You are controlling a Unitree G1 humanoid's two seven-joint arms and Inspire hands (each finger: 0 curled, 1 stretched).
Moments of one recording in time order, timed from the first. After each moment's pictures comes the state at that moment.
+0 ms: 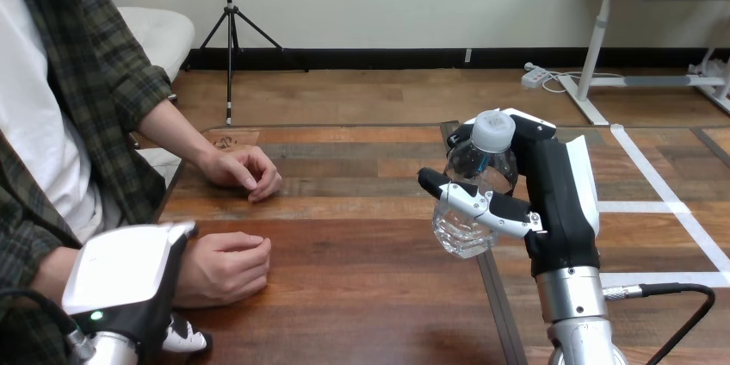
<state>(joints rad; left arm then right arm) 0.23 0.43 -0.11 -0.18 1.07 0.22 -0.07 -0.12 -0.08 0.03 0.36 -0.20 -0.63 -0.15</state>
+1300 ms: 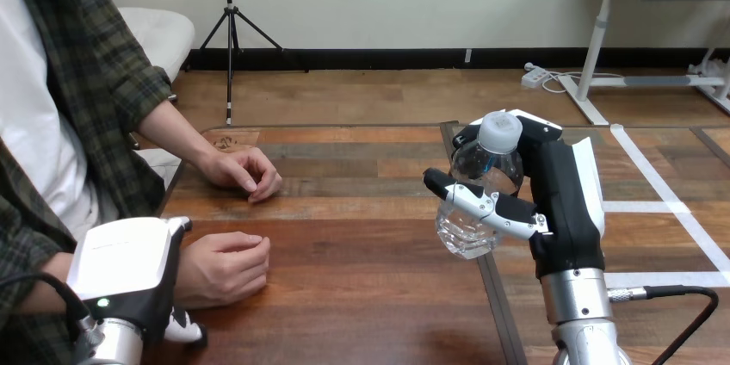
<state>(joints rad) 0.16 0.43 -0.15 -0.14 1.14 0.31 -0.07 -0.12 -0.09 0.01 0.38 -0.17 -0.66 -0.13</state>
